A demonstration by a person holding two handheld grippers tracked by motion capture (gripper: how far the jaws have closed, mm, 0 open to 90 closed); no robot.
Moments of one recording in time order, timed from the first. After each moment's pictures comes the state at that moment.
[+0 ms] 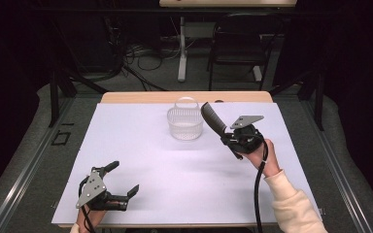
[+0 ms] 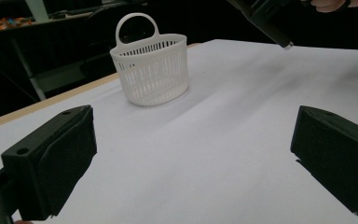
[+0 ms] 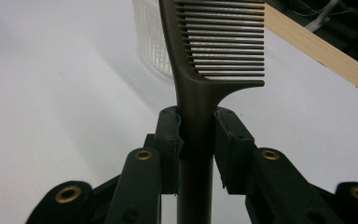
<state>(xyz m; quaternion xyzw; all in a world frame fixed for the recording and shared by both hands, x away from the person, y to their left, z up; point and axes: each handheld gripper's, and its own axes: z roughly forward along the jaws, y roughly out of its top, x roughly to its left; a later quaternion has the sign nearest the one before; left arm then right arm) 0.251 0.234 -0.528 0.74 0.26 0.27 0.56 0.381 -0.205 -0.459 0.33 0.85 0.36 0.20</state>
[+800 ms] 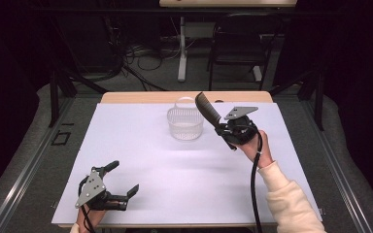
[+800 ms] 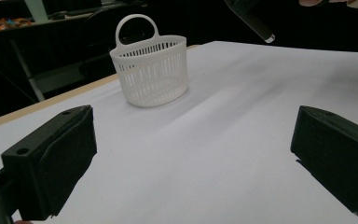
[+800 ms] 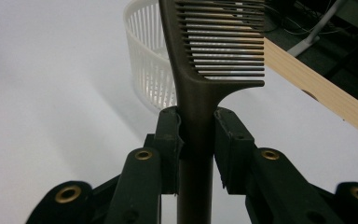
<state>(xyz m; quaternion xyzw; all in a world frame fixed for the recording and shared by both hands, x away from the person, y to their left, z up) 0.251 0.235 -0.528 0.74 0.26 0.26 0.57 0.399 -0.188 -0.443 0.32 0.84 0.38 0.22</state>
